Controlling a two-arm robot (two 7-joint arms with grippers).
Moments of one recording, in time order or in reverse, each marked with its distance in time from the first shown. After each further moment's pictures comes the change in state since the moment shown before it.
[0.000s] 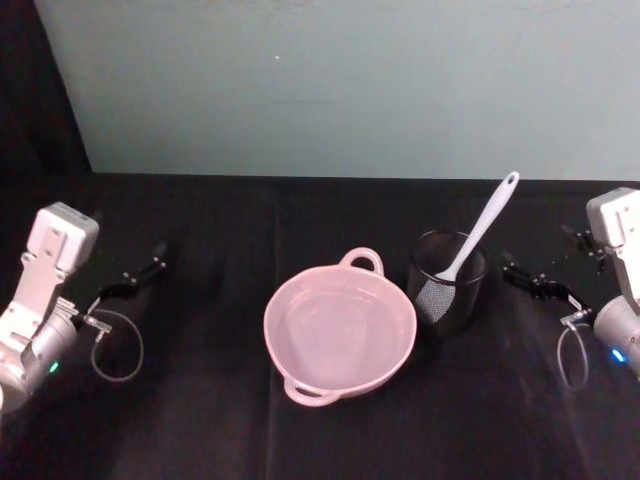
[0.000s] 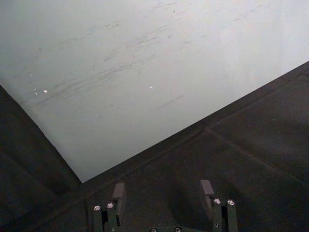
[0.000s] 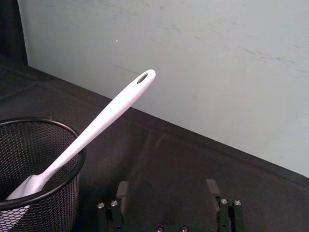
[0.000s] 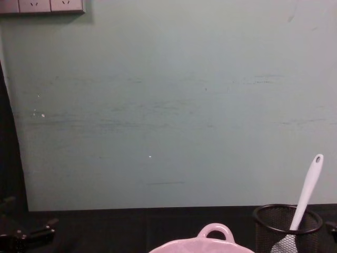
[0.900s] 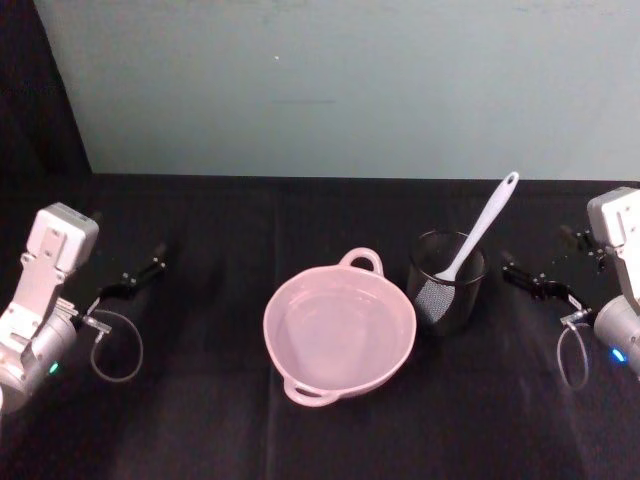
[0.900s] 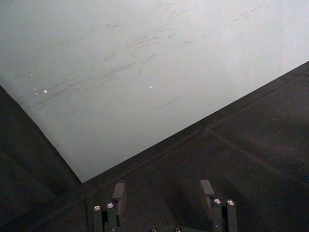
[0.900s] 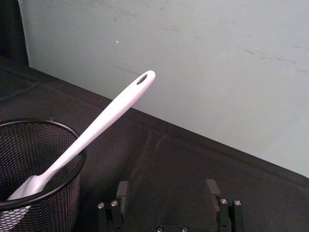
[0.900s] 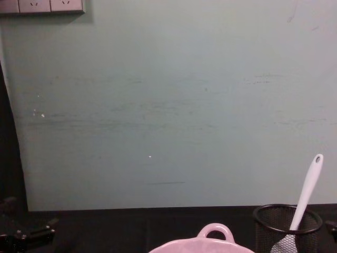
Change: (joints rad) left arm 0.000 0.000 0.000 0.000 0.000 0.000 0.000; right arm 0.000 0.002 0.000 -0.002 0.005 -0.002 0.003
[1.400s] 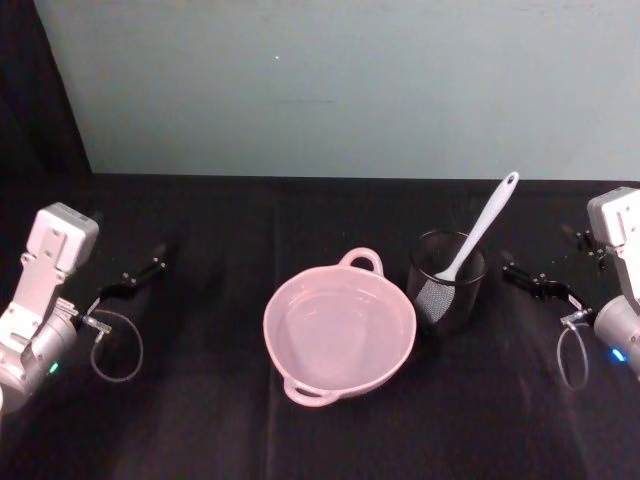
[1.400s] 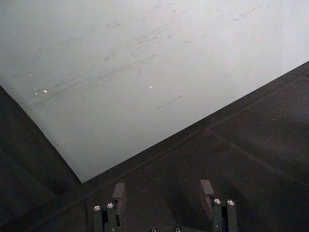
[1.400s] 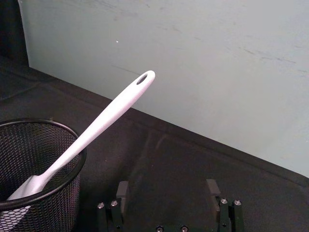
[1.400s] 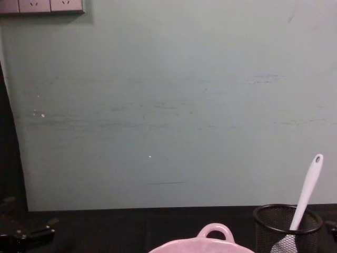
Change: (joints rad) left arm 0.000 0.000 0.000 0.000 0.000 0.000 0.000; right arm 0.000 0.000 0.000 0.000 0.001 0.000 0.000
